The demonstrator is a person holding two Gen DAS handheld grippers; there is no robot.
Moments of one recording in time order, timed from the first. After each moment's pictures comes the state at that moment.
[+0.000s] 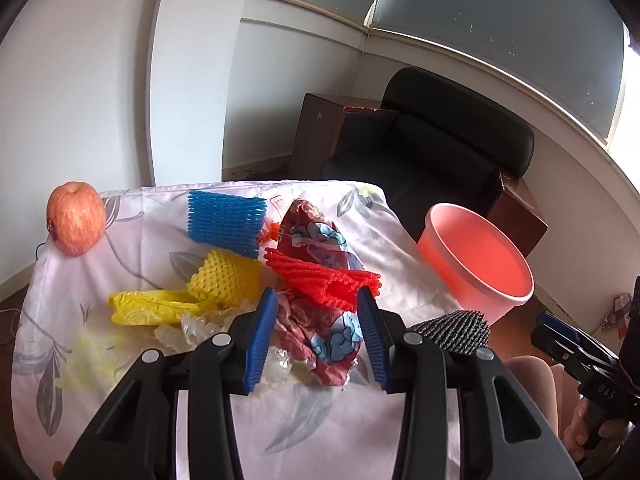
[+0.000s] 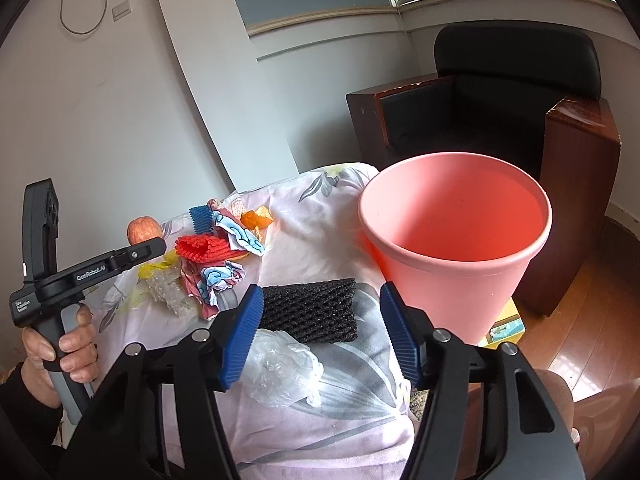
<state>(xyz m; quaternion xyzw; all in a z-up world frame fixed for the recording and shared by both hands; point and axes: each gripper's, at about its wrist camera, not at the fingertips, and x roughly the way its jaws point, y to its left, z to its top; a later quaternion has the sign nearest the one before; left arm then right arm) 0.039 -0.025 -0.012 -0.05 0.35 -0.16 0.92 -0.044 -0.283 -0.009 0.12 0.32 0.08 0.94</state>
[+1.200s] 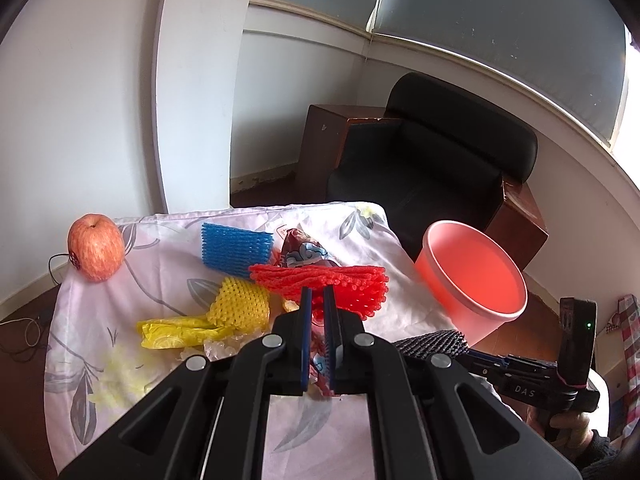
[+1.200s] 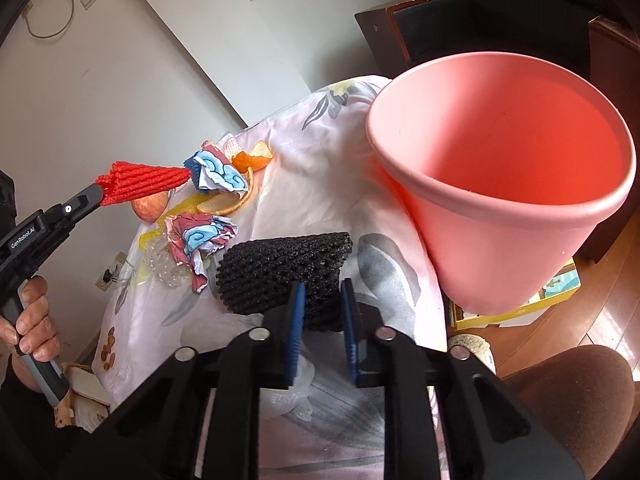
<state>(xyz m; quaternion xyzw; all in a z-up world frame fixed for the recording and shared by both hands) 0.033 -0.018 0.035 -0.05 0.35 -0.15 0.92 0.012 -0.291 -0.062 0.18 0.44 0.16 0.87</state>
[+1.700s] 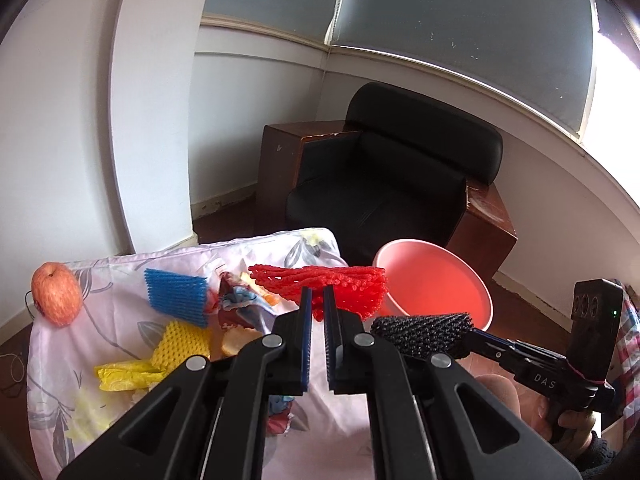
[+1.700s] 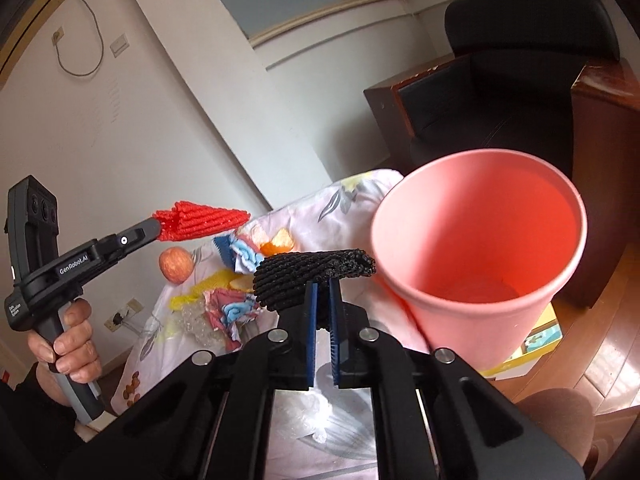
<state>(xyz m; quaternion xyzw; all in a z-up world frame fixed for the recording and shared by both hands) 0.045 -0.070 0.062 -0.03 0.31 -0.22 0.92 -0.009 -0.328 0.004 0.20 0.31 0.14 0.92</state>
